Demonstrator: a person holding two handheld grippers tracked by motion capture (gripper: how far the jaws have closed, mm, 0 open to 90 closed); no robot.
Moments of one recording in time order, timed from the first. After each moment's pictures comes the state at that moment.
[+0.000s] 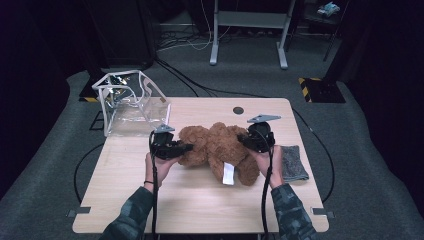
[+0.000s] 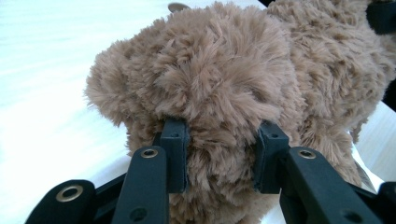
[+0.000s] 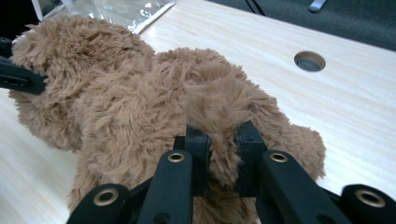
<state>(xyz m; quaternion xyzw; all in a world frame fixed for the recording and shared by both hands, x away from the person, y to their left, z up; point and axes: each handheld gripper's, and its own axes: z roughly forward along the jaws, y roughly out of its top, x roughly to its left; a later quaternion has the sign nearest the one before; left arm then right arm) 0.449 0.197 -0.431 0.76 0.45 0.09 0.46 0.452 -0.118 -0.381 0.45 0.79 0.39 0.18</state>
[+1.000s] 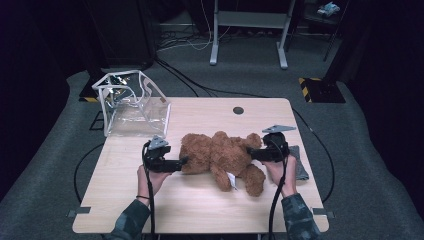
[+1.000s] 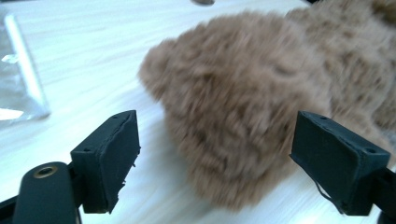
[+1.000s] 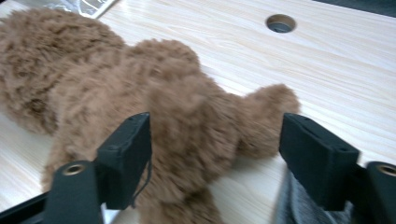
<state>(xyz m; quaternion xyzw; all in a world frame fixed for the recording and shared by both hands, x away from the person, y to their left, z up) 0.414 0.222 -0.449 0.77 0.44 0.16 0.44 0.435 -0.162 -0.402 0.48 0.78 0.37 0.18</state>
